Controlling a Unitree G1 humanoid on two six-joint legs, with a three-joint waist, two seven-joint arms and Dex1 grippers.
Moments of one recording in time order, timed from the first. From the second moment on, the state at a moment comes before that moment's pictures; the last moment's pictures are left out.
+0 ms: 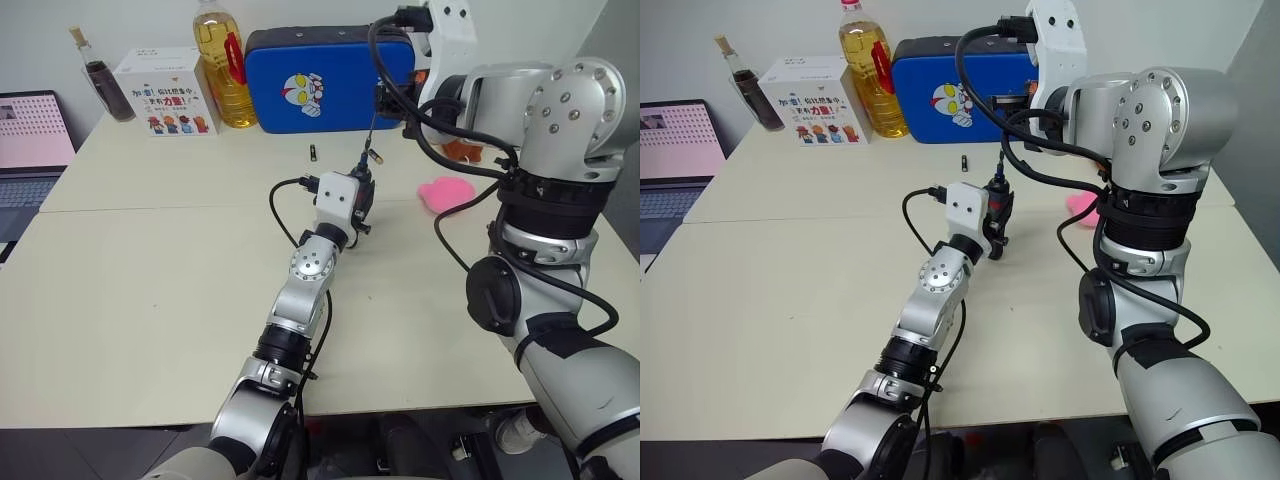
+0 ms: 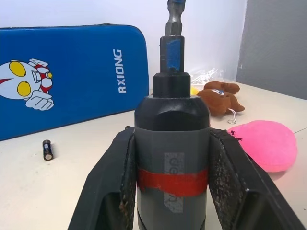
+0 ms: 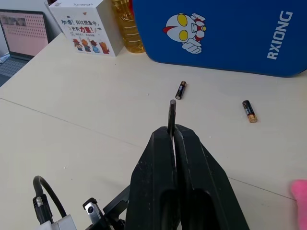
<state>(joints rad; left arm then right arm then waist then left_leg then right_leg) -0.66 -0.08 -0.11 0.35 0.02 -0.01 -0.12 -1.41 -0.16 -0.26 0.02 0.33 1.59 0.11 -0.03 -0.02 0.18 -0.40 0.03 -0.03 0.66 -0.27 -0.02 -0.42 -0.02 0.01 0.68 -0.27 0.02</state>
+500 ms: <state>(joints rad) -0.66 -0.08 -0.13 0.35 0.06 -0.03 -0.12 -1.40 -0.20 -0.20 0.02 0.35 1.61 0.14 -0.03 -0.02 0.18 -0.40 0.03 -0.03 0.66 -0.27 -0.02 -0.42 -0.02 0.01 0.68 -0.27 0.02</state>
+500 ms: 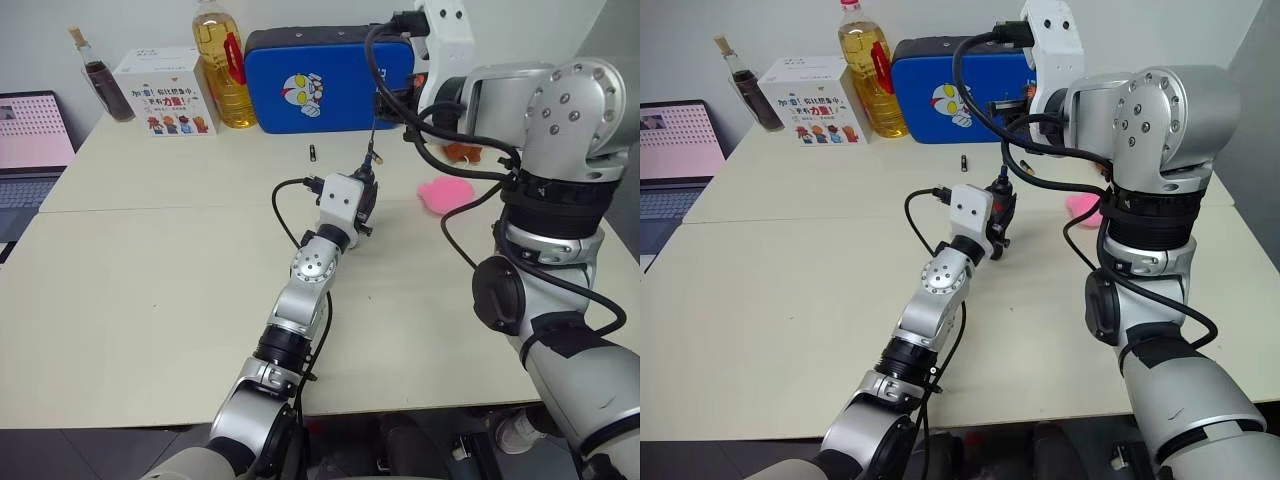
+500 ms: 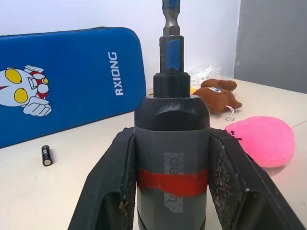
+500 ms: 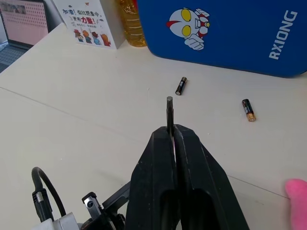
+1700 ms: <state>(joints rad) -0.64 -0.08 -0.14 0.34 0.07 -0.02 -0.12 -1.27 -0.11 -0.19 -0.01 0.32 1.54 0.11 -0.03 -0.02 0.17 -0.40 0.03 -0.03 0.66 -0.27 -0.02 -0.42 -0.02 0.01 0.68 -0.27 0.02</state>
